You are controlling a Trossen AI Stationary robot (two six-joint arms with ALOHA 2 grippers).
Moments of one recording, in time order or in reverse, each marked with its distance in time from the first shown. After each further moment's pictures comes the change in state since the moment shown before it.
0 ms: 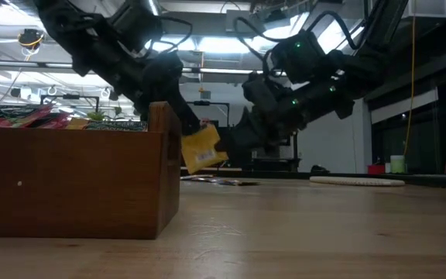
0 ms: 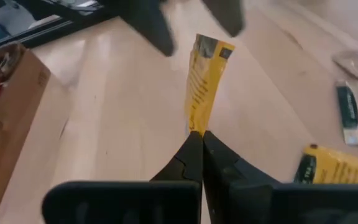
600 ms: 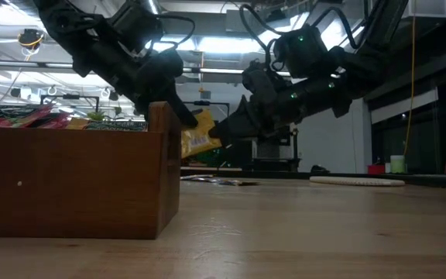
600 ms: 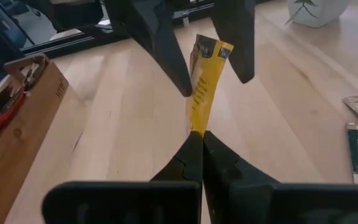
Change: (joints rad) left arm 0.009 0.000 0.000 -0.002 0.050 0.151; right arm 0.002 -0.001 0.001 0.092 -0.029 -0.082
